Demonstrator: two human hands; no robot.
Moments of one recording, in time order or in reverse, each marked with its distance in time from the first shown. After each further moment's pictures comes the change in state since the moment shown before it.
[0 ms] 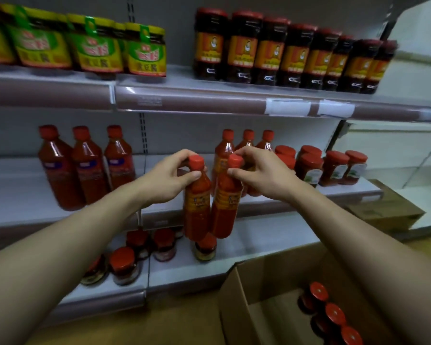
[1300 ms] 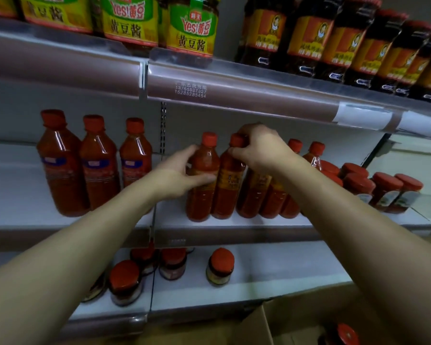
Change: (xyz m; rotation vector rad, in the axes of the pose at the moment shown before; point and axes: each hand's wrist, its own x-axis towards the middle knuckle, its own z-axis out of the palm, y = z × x) left_hand 0.055 -0.078 -0.047 0.183 0.102 -0.115; right_hand 0.141 -0.023 0.050 -0.407 0.090 0.103
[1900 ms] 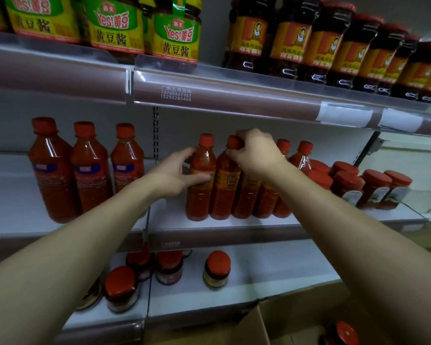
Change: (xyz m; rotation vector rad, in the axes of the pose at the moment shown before) left_hand 0.009 0.011 0.007 0.006 0.002 -0.026; right_hand -0.008 0.013 0.004 -0.002 0.101 0.010
